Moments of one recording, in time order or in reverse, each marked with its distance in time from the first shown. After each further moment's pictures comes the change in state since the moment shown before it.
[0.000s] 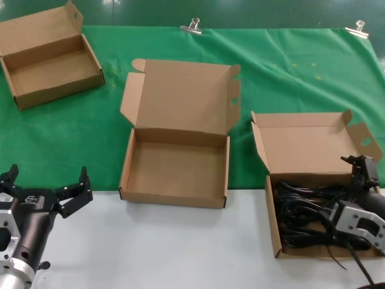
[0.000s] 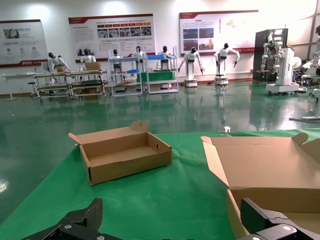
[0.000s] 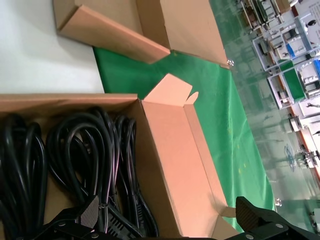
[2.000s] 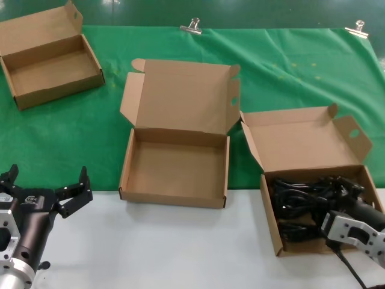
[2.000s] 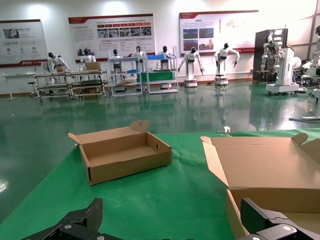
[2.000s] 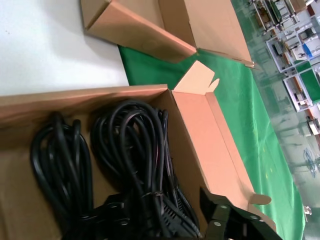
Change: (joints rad) left arm 0.000 0.000 0.000 0.000 0.000 0.000 -0.001; right arm -0.012 -0.067 0.000 -0.127 0.000 -0.102 -0.007
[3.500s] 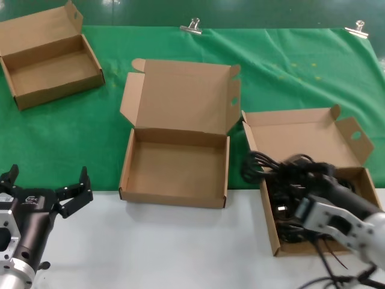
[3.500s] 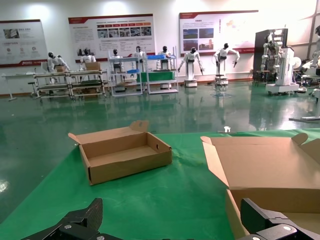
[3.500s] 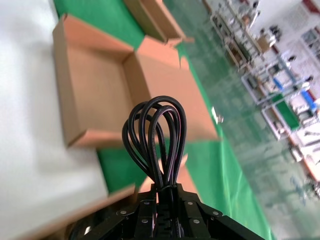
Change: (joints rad) left arm 0.000 0.000 0.000 0.000 0.000 0.000 0.000; right arm 0.007 0.099 0.000 0.400 0.000 0.160 0.056
